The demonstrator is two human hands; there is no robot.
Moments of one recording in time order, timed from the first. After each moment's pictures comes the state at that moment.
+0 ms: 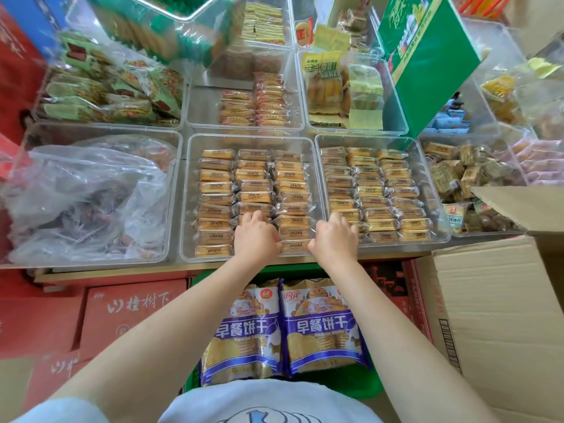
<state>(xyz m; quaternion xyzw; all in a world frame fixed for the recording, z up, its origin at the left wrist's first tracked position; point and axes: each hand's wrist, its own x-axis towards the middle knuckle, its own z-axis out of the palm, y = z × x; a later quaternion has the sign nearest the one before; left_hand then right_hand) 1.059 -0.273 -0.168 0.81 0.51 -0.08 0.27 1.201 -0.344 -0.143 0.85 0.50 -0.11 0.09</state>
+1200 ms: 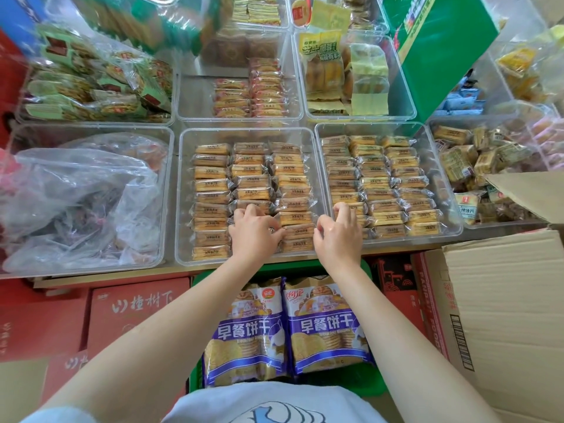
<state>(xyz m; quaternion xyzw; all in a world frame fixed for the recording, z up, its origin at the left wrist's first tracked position) 1.064 -0.266 -0.179 0.77 0.56 -0.01 0.31 1.211 -0.353 -0.178 0.87 0.49 -0.07 -0.07</state>
